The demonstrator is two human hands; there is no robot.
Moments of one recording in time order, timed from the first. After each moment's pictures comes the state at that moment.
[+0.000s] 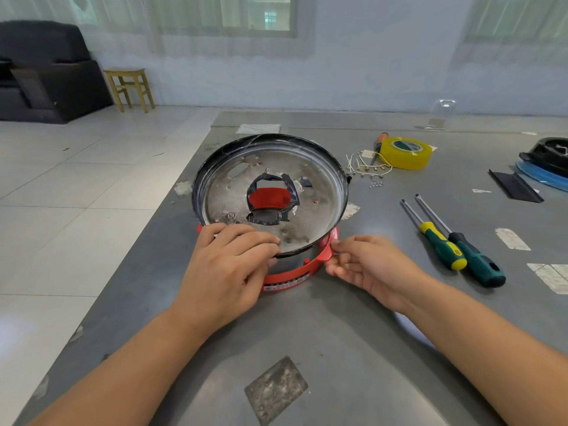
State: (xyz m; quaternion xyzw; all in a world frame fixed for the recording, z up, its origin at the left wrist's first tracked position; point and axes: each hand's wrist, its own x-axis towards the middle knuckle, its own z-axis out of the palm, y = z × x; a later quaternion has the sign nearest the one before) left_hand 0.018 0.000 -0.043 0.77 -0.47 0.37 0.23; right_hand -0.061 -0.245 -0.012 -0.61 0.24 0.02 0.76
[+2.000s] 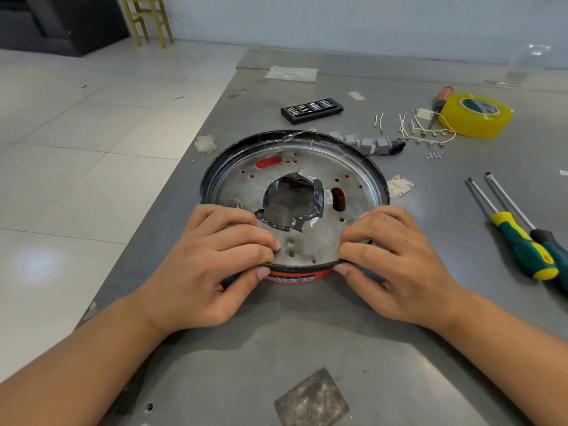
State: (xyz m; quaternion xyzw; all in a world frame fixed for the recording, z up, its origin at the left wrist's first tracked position) left_hand 0.037 0.058 -0.042 0.78 -0.53 0.21 0.26; right_hand -0.036 -0.234 -0.040 -0.87 -0.32 -0.34 0.14
